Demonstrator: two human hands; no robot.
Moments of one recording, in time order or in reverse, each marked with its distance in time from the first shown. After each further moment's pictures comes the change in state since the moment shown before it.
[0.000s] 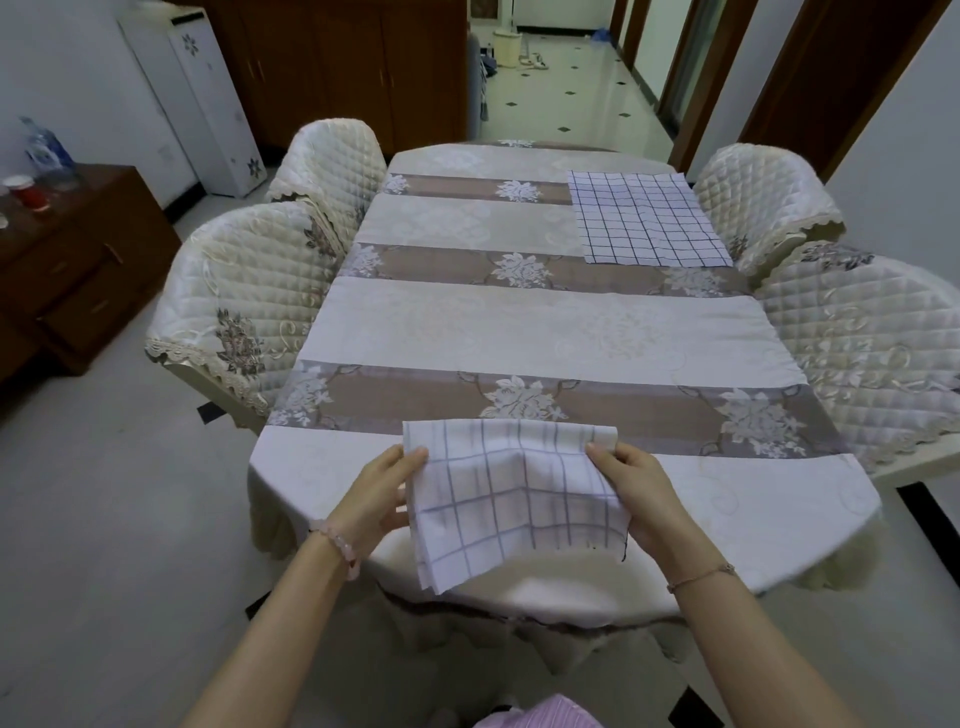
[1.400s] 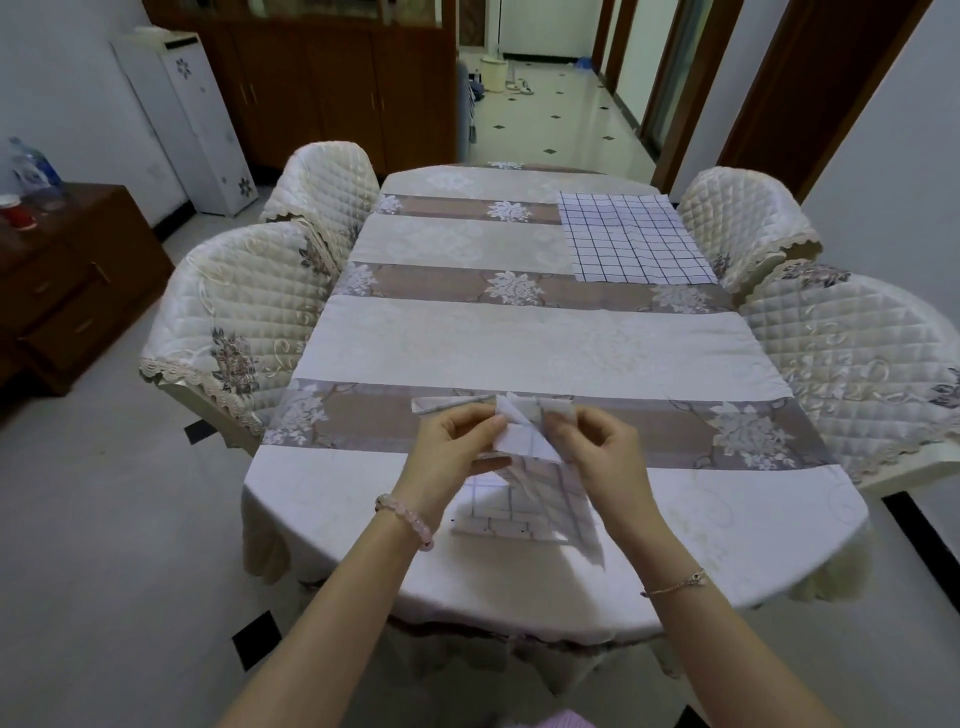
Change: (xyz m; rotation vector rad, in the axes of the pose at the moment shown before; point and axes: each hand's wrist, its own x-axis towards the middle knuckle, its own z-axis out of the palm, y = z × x) left_hand -0.022 0.062 0.069 -0.029 -0.057 0.355; right_hand -0.037 -0.058 0.046 -0.085 0.006 -0.523
